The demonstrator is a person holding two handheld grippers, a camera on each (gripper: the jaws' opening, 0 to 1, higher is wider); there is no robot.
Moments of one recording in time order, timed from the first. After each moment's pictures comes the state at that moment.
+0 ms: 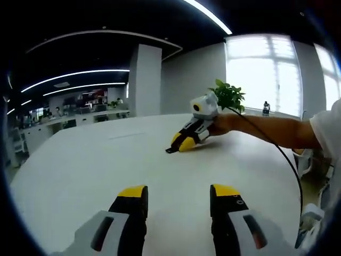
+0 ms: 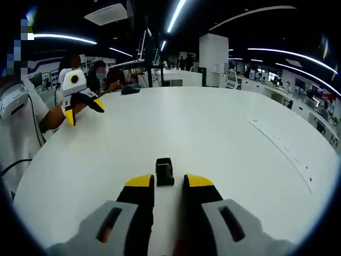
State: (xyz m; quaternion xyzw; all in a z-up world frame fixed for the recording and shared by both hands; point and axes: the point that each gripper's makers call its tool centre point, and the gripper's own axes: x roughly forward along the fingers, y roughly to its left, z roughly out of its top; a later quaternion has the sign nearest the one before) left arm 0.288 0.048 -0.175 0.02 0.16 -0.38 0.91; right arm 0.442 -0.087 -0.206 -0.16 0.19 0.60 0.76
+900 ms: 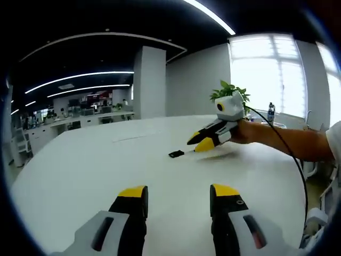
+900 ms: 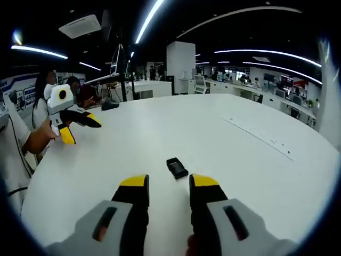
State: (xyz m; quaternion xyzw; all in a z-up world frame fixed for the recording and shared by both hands) left arm 0.299 0.036 -0.170 0.02 0.15 -0.36 0.92; right arm 0.407 -0.114 -0.178 -0.12 0.17 0.47 0.86
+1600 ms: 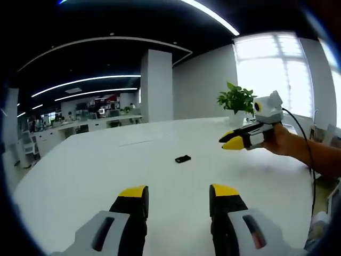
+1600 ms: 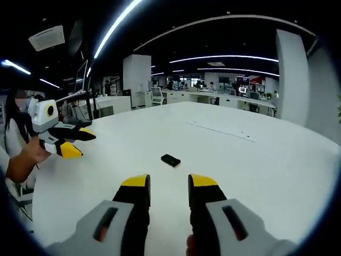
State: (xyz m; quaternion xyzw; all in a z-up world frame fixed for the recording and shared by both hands) left arm 0.309 0.036 -0.164 0.02 0.14 -0.32 0.94; right arm 0.356 -0.153 -0.155 -0.07 0.15 0.30 0.94
